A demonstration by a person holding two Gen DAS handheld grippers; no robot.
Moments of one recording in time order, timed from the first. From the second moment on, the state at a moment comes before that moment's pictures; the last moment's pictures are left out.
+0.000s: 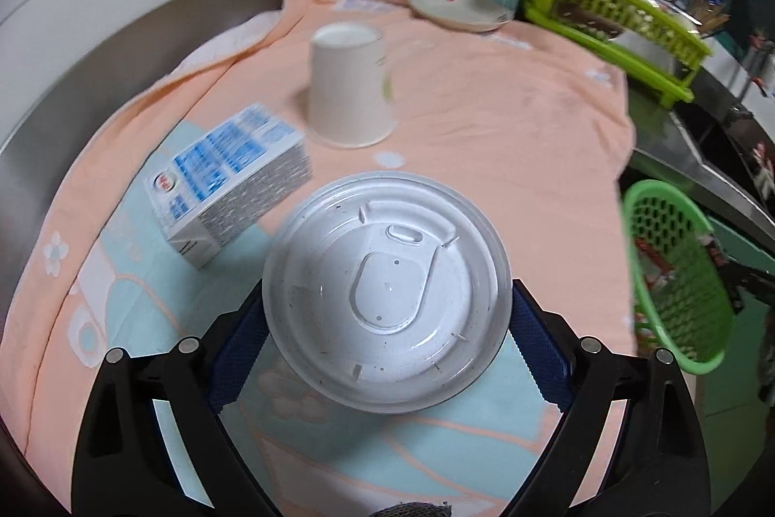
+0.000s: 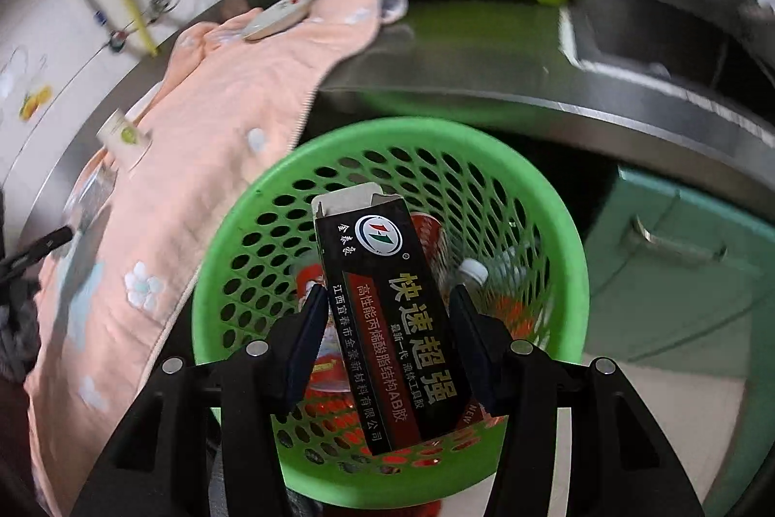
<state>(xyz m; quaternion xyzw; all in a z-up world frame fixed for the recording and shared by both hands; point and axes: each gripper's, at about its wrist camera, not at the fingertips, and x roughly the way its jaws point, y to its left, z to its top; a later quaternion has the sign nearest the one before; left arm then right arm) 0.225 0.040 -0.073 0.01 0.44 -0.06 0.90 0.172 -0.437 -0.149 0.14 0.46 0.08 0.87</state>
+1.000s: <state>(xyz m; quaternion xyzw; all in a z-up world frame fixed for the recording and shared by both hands) 0.203 -0.248 -0.095 0.08 0.47 -0.28 0.83 0.081 -0.500 -0.101 0.14 0.35 0.06 0.92</state>
